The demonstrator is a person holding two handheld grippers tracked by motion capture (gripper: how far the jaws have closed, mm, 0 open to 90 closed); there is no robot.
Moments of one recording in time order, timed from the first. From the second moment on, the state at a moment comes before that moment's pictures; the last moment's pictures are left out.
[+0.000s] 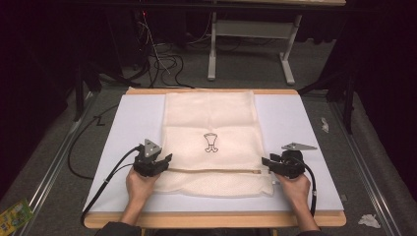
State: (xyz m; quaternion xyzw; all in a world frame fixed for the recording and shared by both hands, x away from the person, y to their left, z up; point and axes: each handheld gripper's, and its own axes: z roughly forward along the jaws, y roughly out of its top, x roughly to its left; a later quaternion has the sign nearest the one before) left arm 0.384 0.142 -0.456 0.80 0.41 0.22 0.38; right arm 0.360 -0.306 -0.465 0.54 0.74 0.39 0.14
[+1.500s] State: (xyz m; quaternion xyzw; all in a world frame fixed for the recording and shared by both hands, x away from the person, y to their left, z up) left arm 0.374 0.015 -0.471 0.85 0.32 0.13 0.40; right arm 0.350 -0.286 -0.468 0.49 0.77 0.38 0.15
